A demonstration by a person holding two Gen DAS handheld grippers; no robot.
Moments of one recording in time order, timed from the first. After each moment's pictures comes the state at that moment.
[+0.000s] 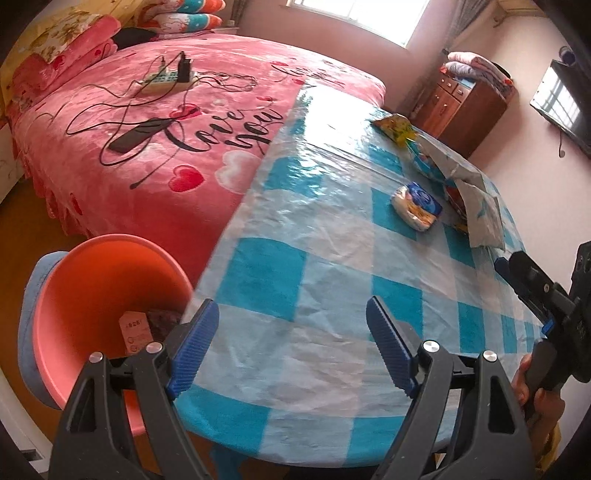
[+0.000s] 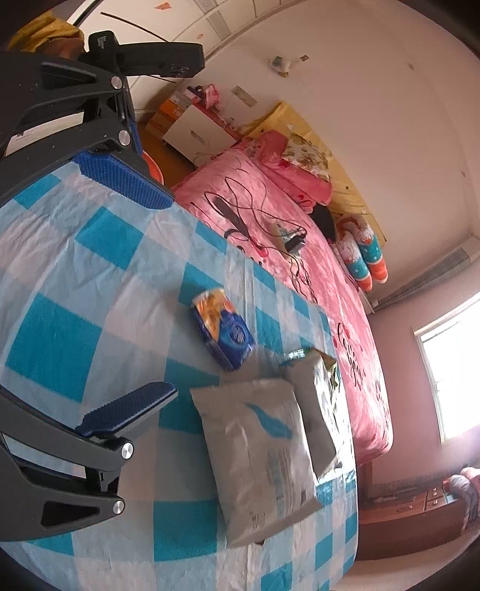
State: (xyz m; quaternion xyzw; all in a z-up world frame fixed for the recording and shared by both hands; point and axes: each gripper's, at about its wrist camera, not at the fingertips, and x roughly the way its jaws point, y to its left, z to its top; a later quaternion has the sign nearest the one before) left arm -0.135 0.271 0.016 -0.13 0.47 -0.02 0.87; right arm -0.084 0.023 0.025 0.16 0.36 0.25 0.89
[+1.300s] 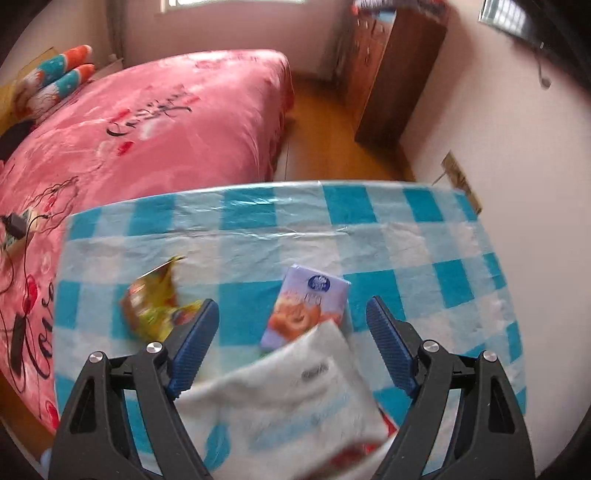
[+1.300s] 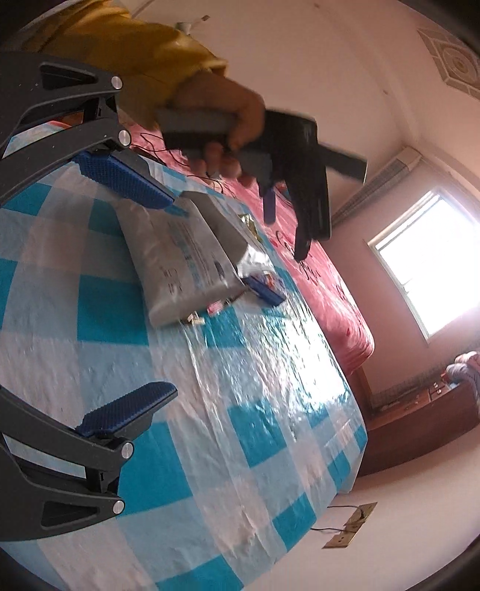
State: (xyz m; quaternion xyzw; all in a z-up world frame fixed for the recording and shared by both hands) left arm 0.206 -0.014 0.063 0.02 0.51 -0.13 0.85; right arm -0.053 -0.155 0.016 0.27 0.32 0.10 0.90
